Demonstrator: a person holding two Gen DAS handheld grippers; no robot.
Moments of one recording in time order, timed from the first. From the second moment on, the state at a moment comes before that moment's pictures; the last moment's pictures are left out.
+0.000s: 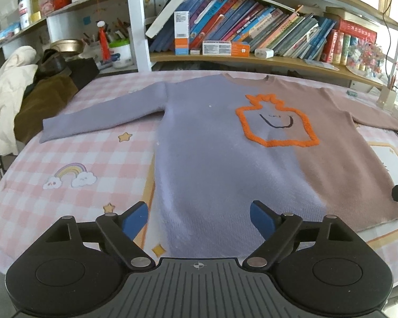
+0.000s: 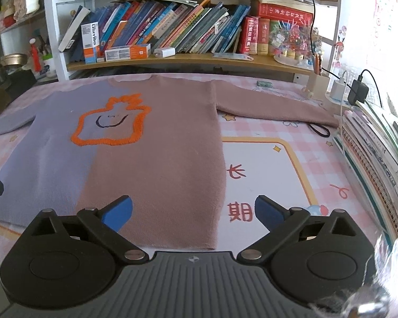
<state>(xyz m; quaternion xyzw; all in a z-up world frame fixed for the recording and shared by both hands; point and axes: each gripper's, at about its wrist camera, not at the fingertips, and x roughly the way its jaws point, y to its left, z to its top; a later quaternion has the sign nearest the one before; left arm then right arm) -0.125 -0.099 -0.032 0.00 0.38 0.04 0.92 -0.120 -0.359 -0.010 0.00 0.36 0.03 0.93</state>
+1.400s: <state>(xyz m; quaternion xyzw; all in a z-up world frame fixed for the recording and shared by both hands) -0.029 0.106 -0.039 -0.08 0.36 0.08 0.93 -0.079 -0.205 0.000 -0.03 0.36 -0.04 0.93</state>
